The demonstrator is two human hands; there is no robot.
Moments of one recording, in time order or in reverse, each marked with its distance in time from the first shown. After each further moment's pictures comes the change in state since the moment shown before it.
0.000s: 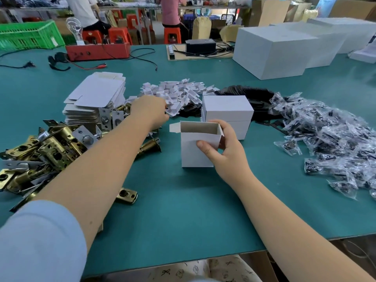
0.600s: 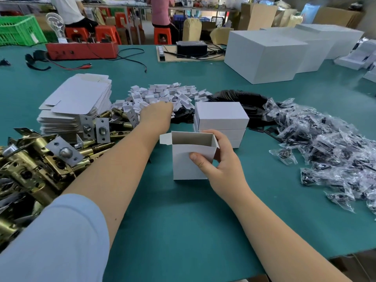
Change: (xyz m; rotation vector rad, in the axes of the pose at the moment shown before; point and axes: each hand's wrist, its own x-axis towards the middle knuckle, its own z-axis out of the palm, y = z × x) left_hand 0.046 0.030 0.038 -0.045 0.091 0.071; right_hand 0.003 0.001 0.002 -0.015 0.005 0.014
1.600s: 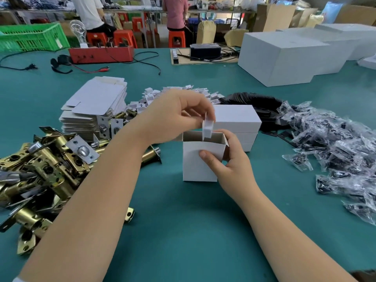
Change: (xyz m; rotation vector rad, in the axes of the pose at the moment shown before) left_hand -0.105 0.015 -0.114 -0.949 0.017 0.428; right_hand 0.009 0.004 0.000 0.025 0.006 -0.006
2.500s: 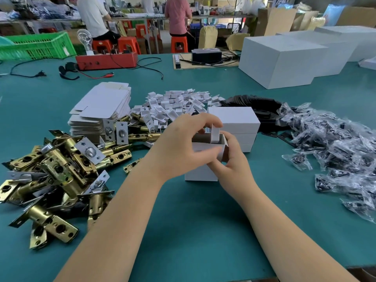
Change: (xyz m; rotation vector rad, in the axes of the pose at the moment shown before) left_hand -0.034 0.006 0.042 0.126 0.209 0.036; right_hand -0.004 0.004 -0.002 0.022 -0.048 -0.031
